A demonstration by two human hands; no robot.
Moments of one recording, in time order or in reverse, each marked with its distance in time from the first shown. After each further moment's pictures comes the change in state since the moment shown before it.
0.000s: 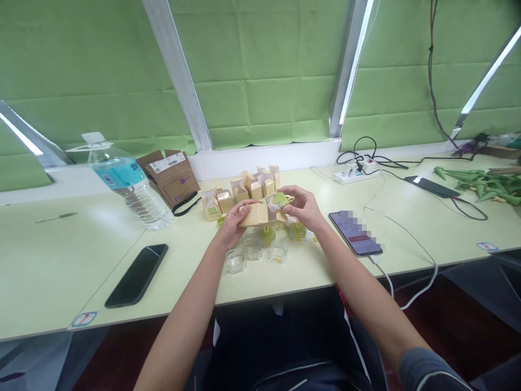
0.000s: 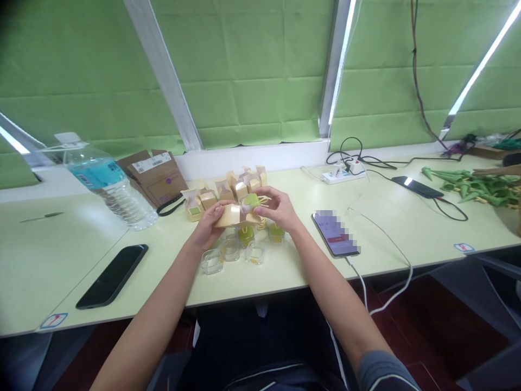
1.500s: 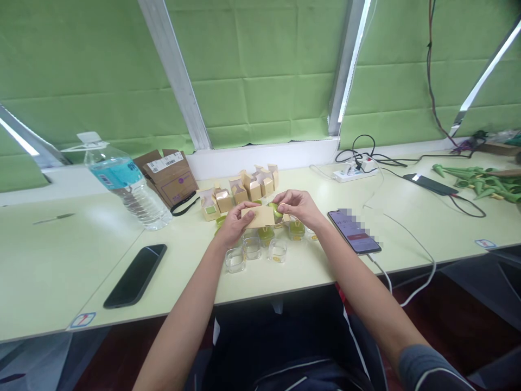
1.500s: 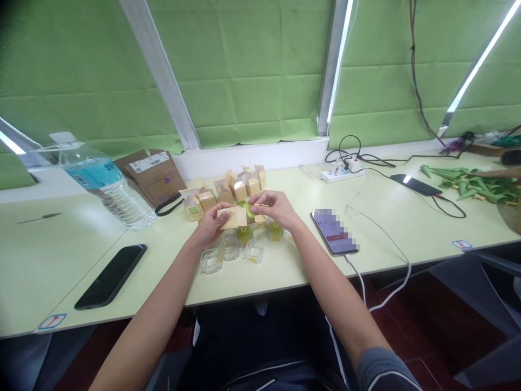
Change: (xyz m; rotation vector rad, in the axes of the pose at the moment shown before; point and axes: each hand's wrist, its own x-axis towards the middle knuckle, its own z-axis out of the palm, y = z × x) left_hand 0.002 -0.007 0.001 0.119 -0.019 0.018; right_hand 0.002 0.006 -0.004 -0.011 0.021 0.132
